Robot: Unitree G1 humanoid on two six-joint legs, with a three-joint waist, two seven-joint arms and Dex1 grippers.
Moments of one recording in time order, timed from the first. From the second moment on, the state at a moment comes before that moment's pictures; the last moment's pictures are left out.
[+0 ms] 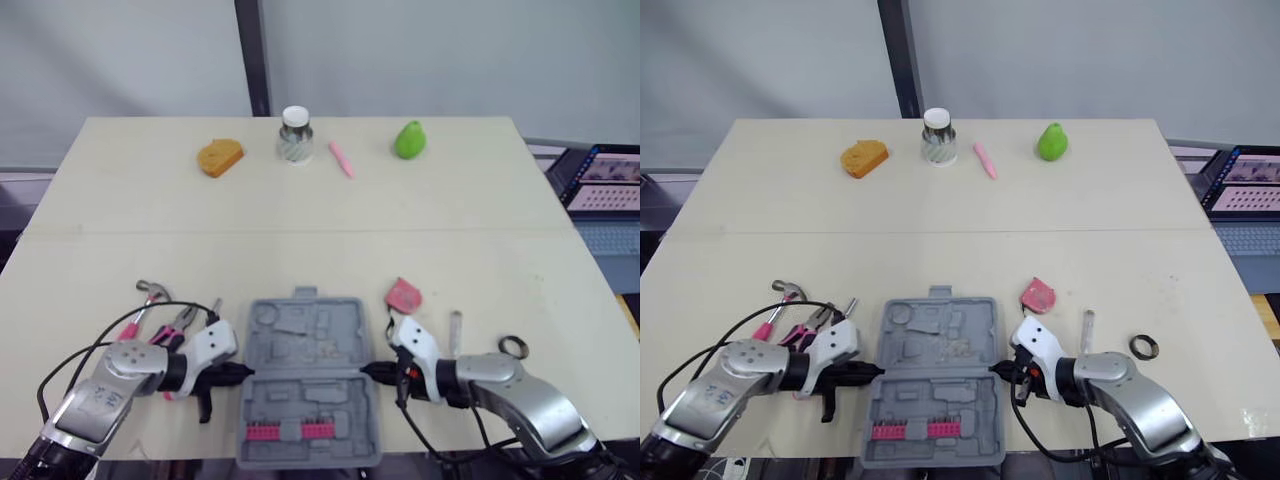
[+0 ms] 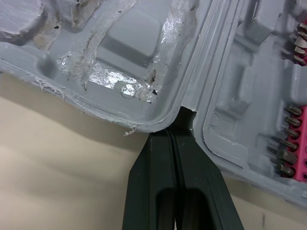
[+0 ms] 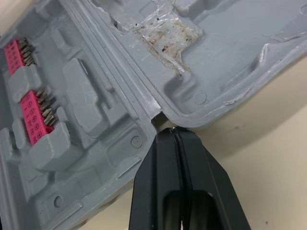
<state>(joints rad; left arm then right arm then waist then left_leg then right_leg) 0.03 0.83 -0.12 -0.27 -0.21 0.53 -0.99 -0.03 -0.64 0.25 -0.45 0.36 0.80 0.80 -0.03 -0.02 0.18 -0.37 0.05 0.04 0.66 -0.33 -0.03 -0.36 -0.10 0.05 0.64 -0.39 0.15</state>
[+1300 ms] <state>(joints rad) 0.09 0.88 -0.14 -0.34 -0.23 0.56 -1.00 0.01 -0.69 0.27 -0.49 0.41 0.81 0.81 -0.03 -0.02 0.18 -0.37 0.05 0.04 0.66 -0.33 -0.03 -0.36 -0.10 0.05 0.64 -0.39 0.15</state>
